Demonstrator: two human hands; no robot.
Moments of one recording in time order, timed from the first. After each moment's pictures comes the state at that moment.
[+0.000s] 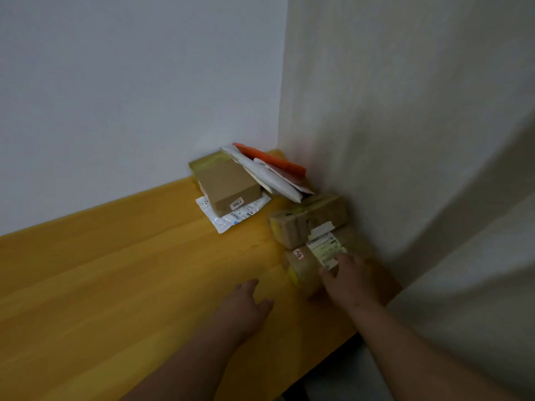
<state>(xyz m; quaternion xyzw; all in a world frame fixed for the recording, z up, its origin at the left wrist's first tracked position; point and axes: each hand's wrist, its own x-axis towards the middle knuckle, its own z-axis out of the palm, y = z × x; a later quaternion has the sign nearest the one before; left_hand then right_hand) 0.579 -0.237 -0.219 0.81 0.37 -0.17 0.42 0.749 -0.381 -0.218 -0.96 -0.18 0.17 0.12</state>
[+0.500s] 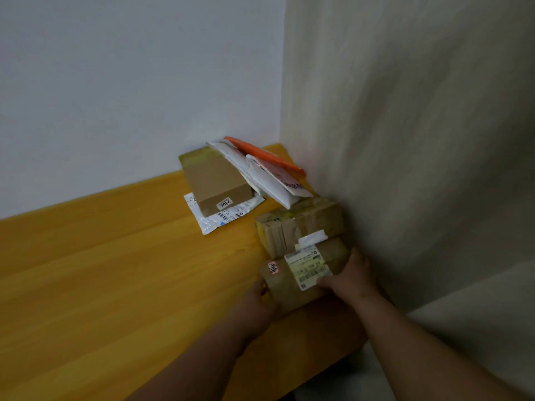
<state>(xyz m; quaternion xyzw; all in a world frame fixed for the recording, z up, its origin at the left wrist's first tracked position) 0.658 -0.271 -0.222 0.68 0.42 -0.13 0.58 0.839 -0.384 -0.242 -0.93 -0.10 0.29 0.20</state>
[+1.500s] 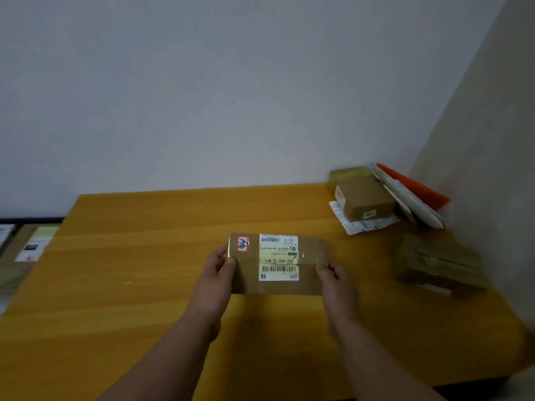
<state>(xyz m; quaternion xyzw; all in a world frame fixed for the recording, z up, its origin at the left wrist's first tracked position) 0.311 -0.157 -0.168 0.46 0.56 0.31 0.62 0.496 -0.239 -0.194 -0.78 -0.15 0.33 0.51</state>
